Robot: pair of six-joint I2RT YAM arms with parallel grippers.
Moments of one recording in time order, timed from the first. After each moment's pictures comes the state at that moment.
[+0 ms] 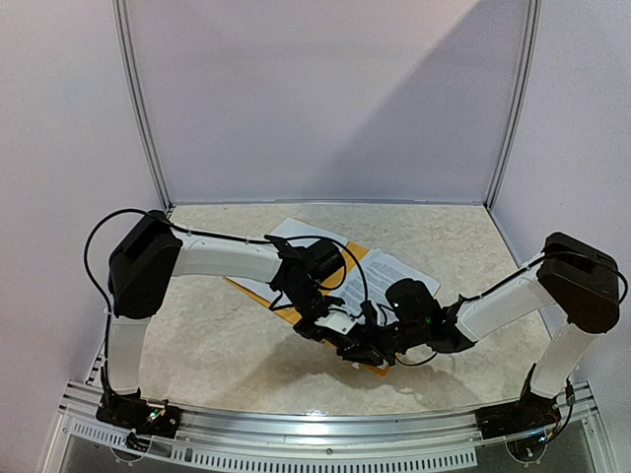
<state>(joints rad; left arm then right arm) -0.95 2.14 1.51 -0.65 0.50 1.28 0.96 1.73 0.63 0.44 -0.46 1.27</state>
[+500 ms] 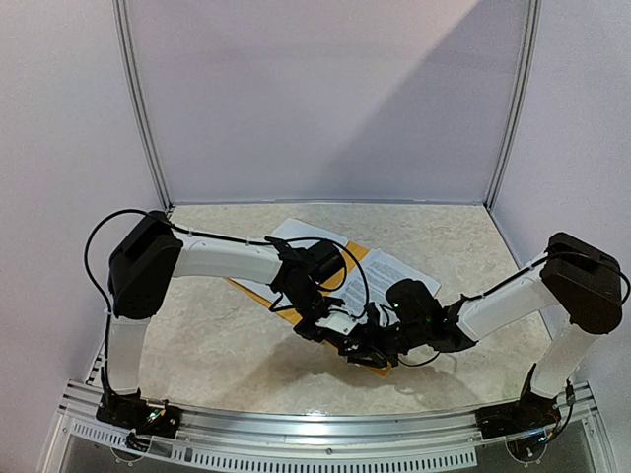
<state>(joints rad) -0.96 2.14 1.50 -0.63 0.49 1.25 0.96 1.71 0.63 0.37 -0.43 1.29</state>
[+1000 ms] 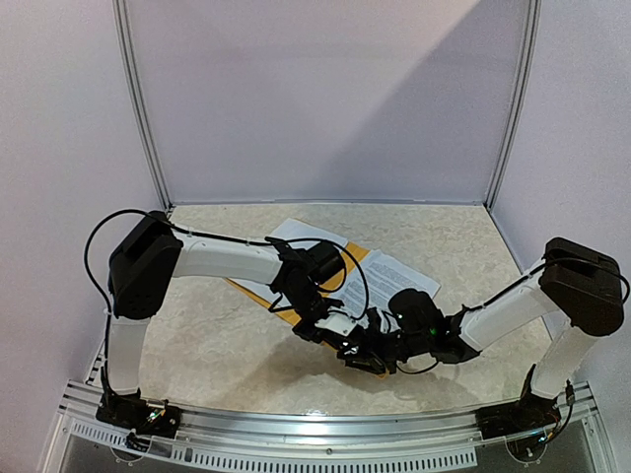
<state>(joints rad) -0.96 2.14 1.50 -0.65 0.48 1.25 1.01 1.71 0.57 0.51 -0.38 1.38</state>
